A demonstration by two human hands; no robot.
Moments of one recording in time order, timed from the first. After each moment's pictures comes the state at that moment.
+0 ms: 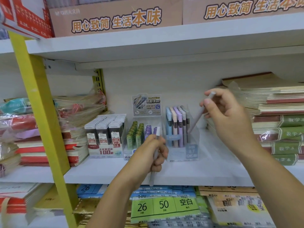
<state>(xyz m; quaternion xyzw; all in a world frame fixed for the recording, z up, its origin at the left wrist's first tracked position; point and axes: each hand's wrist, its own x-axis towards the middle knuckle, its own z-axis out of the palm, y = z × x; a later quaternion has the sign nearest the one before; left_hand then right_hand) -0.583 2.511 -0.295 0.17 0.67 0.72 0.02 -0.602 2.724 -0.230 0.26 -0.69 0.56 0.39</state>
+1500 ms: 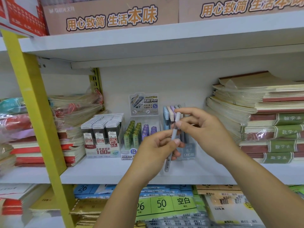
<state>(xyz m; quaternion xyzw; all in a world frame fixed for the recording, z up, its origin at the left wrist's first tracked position) -0.575 2.539 -0.286 0.22 0.70 0.67 -0.09 -0.586 2.698 -0.241 0.30 -0.75 0.55 0.20</state>
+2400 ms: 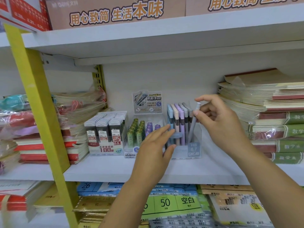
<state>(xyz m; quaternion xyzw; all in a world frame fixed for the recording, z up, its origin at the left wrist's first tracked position) -0.594 2.526 -0.313 0.18 0.89 0.28 -0.32 -0.616 2.717 -0.245 0.25 -0.76 0.48 0.36</state>
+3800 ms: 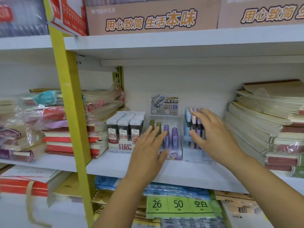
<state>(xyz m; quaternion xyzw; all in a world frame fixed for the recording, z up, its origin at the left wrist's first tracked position) -0.599 2.467 -0.320 0.12 0.92 0.15 -0.34 -0.636 2.682 -0.261 0.22 -0.90 0.16 0.34</state>
